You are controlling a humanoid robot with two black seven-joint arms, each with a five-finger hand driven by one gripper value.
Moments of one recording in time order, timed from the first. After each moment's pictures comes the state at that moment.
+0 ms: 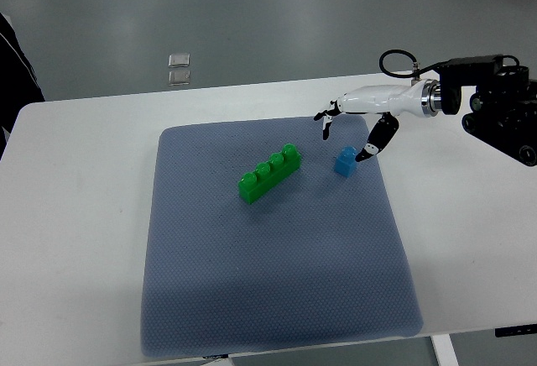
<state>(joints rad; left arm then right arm) 0.06 0.00 -0.10 -0.12 0.07 -0.20 -0.04 1.14 -0.42 0.07 0.77 -1.52 0.19 0.58</state>
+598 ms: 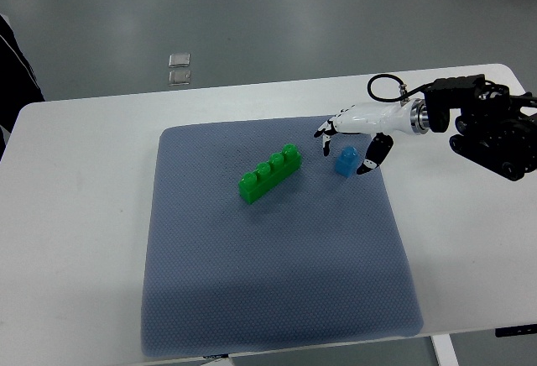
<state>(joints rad) 0.06 0.00 -0.10 -0.12 0.07 -0.20 -0.04 1.14 -0.36 -0.07 0.68 -1.52 0.08 0.57</state>
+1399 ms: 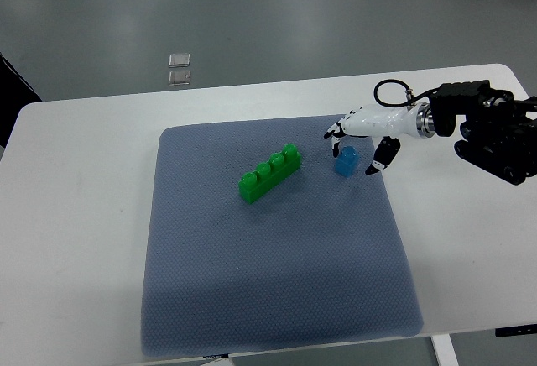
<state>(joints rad) 0.06 0.00 -0.10 -0.12 0.07 -0.20 -0.04 1.13 -0.36 -0.11 0.66 -1.52 0.05 0.57</state>
